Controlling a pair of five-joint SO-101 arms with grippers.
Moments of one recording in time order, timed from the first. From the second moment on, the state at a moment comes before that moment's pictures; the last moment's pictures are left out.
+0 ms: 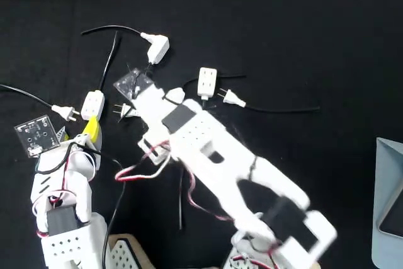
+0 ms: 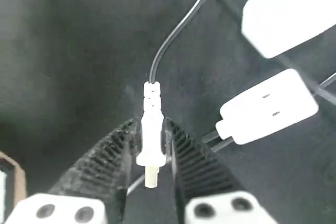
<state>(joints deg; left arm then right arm) -20.7 -103.6 93.0 45.9 7.7 -43.3 -8.7 26.2 64.3 -0.7</state>
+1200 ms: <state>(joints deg) 4.2 -104.0 73.5 55.5 3.3 -50.5 -59.7 62.2 41.1 -2.8</state>
